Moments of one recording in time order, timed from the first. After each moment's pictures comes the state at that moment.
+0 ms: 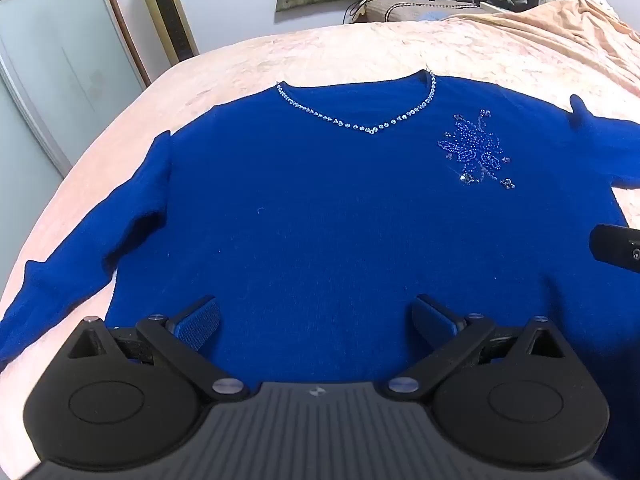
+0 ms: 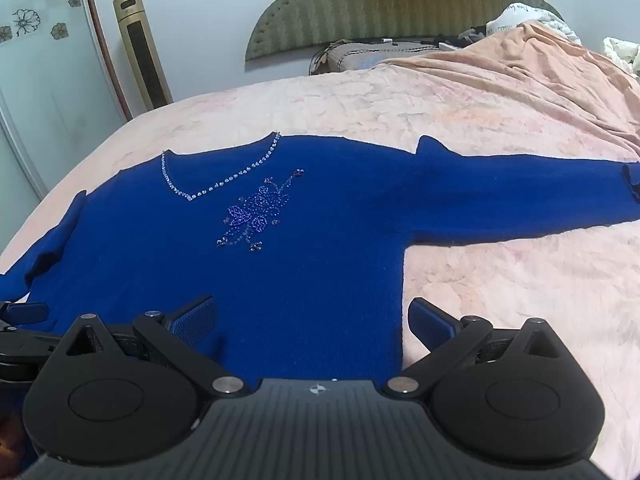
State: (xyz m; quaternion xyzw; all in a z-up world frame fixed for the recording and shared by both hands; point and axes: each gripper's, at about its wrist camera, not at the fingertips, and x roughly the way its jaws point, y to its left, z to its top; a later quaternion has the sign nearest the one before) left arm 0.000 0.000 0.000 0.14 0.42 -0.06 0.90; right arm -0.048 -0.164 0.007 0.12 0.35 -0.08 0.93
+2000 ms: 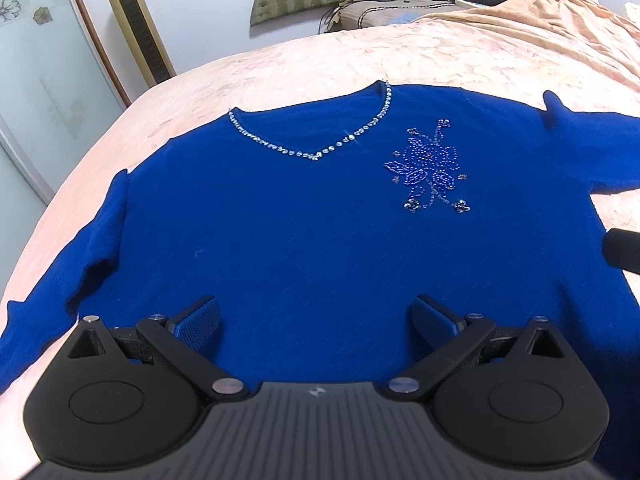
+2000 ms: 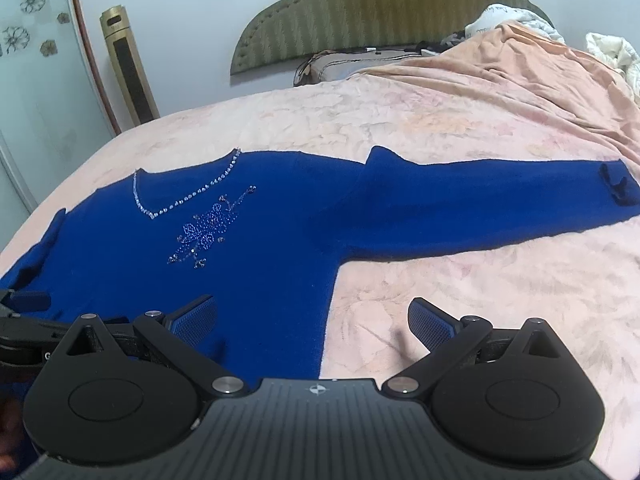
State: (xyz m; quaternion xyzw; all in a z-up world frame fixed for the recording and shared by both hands) left arm 0.008 -0.051 0.000 0.16 0.40 -0.09 0.90; right arm -0.055 -0.213 0.004 0.12 0.34 -0.08 0.93
